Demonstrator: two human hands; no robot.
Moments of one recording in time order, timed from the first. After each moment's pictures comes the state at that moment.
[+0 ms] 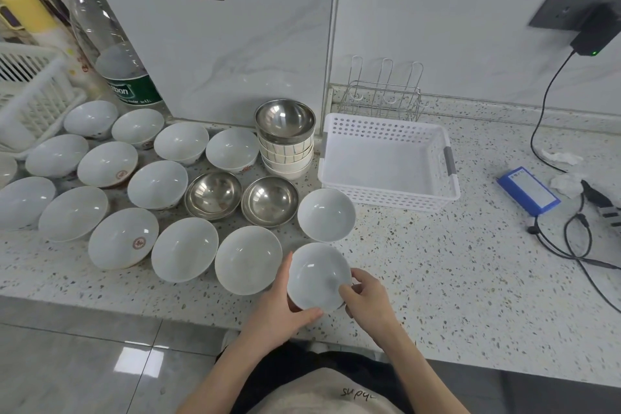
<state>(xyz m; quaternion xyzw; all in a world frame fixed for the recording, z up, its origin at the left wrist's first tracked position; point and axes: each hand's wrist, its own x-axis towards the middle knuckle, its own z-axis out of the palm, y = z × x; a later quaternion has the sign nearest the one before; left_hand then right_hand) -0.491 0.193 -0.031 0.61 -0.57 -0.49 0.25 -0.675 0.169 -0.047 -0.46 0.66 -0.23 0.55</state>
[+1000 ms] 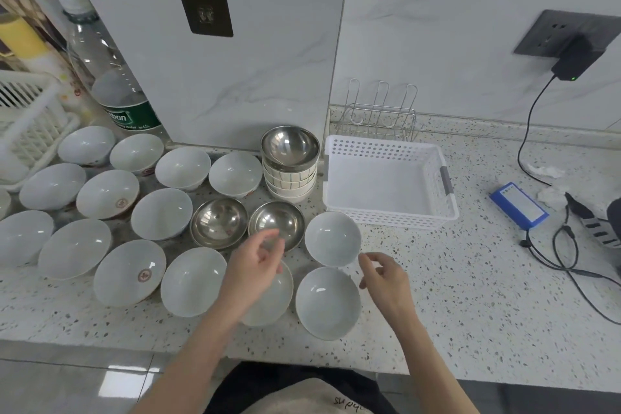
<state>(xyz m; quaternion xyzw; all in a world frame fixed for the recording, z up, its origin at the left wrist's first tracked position) -0.430 0.110 0.012 0.68 -0.53 -0.41 0.30 -0.666 0.123 0.004 -0.44 0.73 -0.29 0.44</state>
